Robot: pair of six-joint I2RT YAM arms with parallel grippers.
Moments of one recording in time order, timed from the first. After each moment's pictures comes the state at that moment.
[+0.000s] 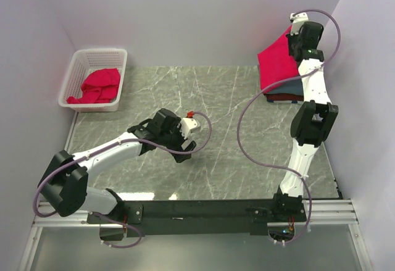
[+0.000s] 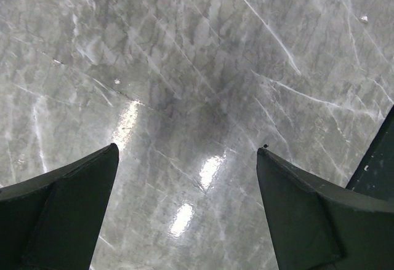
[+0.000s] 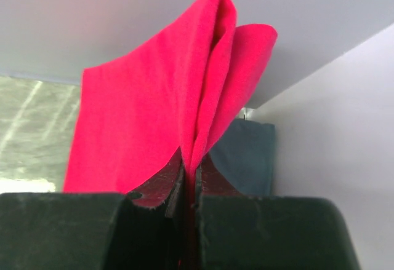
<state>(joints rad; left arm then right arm) -0.70 1.36 0.86 -0.31 0.31 0.22 -0.16 2.18 2.20 -0.39 -0.04 -0.34</state>
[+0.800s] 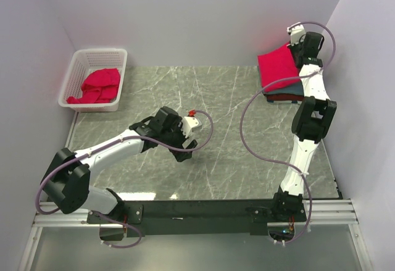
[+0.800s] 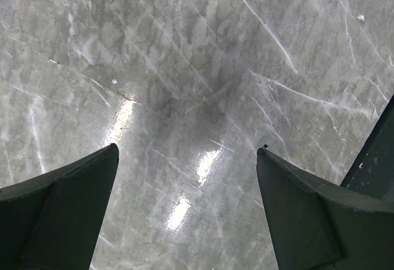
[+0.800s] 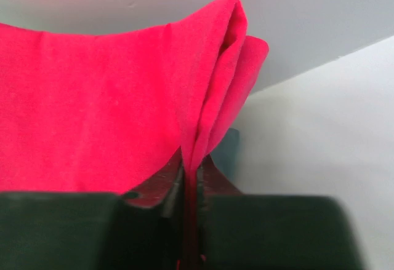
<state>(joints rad) -0.70 1.39 0.90 -0.36 0.32 0.22 -0.22 2.31 2.18 -0.24 -0.07 -0.60</state>
